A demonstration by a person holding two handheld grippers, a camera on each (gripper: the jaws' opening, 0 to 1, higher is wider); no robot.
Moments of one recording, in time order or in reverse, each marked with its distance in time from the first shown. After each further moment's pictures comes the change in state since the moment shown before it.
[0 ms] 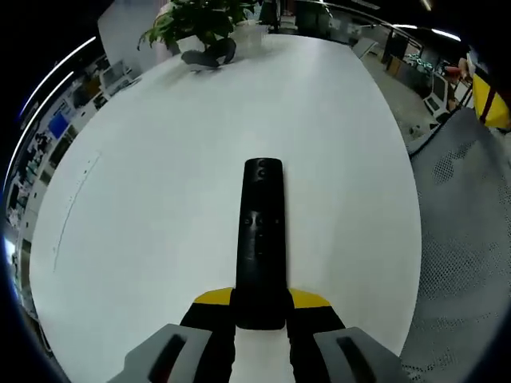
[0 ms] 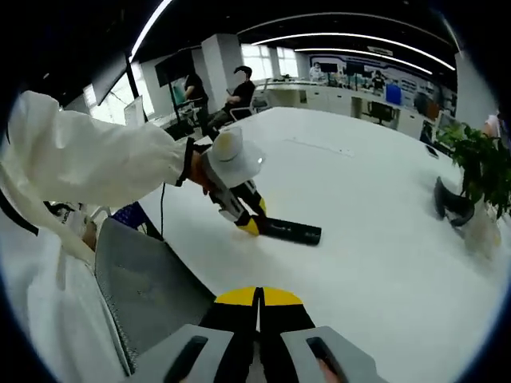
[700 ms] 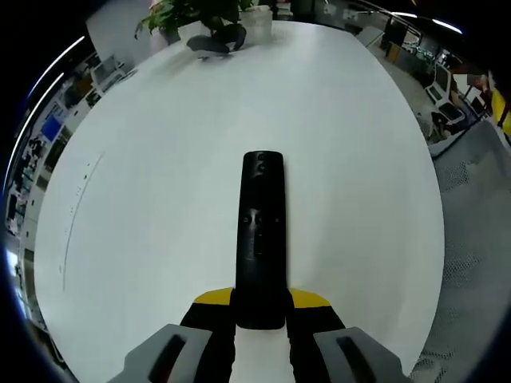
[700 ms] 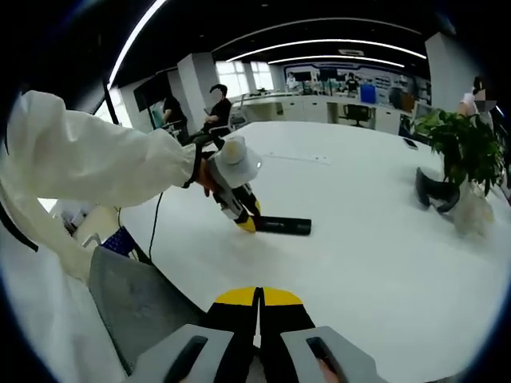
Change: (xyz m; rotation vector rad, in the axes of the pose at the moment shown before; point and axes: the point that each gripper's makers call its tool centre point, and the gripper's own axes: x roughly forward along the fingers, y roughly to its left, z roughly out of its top) left arm 0.010 0.057 0.015 0.033 0.096 -0.005; right arm -0.008 -0.023 0.006 0.103 -0.084 -0.062
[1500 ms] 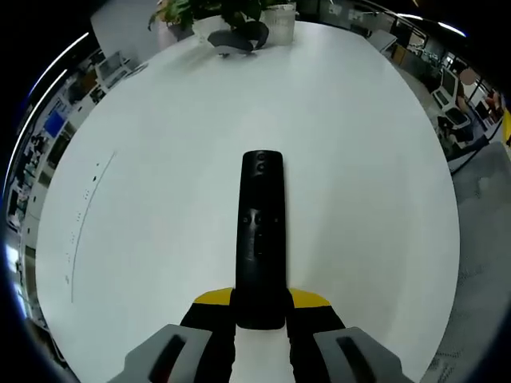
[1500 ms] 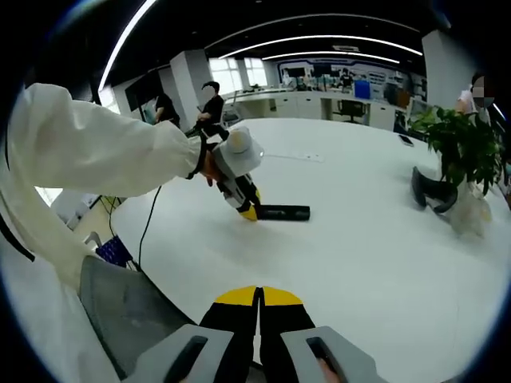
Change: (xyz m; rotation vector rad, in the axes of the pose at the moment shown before) left arm 0.007 0.052 0.019 -0.022 0.011 0.014; right arm 0.012 -0.022 0.016 0.034 0.011 -0.038
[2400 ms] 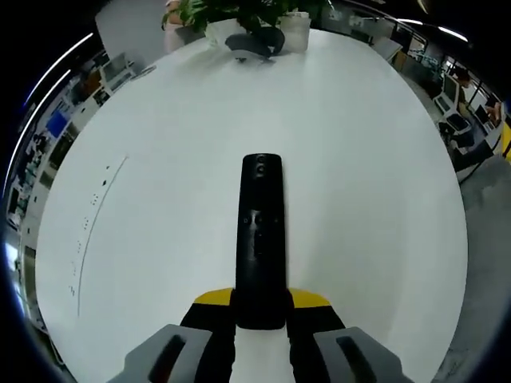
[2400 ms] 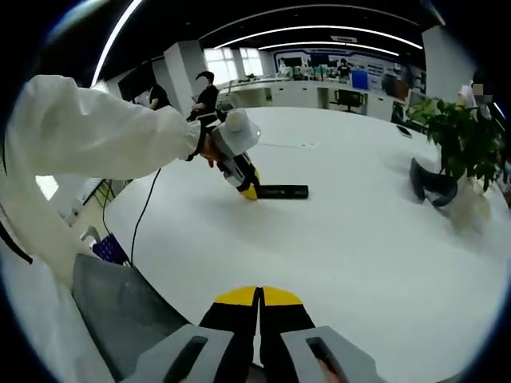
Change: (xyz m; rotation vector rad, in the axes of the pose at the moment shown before) left arm 0.004 0.041 0.013 -0.003 -0.035 0.001; right arm 0.009 -0.016 -0.003 0.014 0.065 -0.018
